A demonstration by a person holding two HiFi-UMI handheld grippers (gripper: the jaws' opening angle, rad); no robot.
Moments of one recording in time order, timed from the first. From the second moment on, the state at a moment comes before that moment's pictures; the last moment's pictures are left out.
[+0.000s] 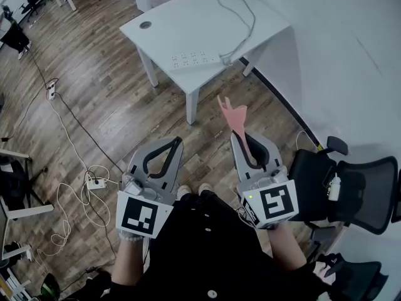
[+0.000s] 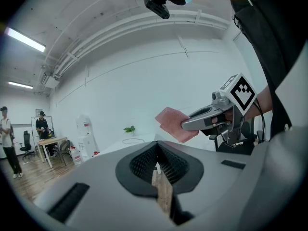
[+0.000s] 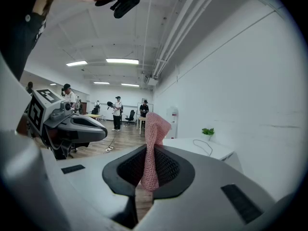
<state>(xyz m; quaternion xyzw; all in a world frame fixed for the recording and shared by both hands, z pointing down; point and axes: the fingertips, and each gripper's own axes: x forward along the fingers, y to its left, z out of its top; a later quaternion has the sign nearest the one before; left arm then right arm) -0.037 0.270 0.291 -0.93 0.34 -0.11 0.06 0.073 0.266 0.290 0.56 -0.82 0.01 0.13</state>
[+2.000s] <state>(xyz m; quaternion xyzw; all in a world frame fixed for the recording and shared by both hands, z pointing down) -0.009 0.019 0.296 -0.88 0.45 -0.12 0.06 0.132 -0.004 0.303 0.50 -0.86 0.00 0.13</state>
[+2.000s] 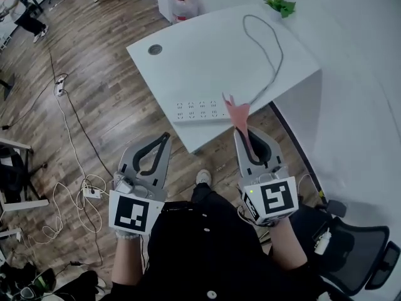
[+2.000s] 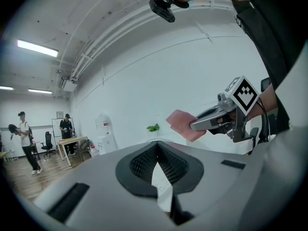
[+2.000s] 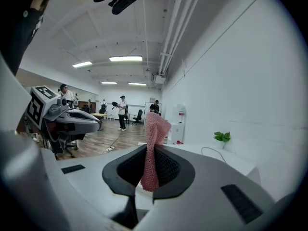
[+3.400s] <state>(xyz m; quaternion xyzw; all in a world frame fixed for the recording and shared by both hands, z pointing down) -0.001 -0.109 0.298 -0.89 0.44 -0.13 0.05 0.120 -0.132 0.330 0.48 -0.86 0.06 0.15</state>
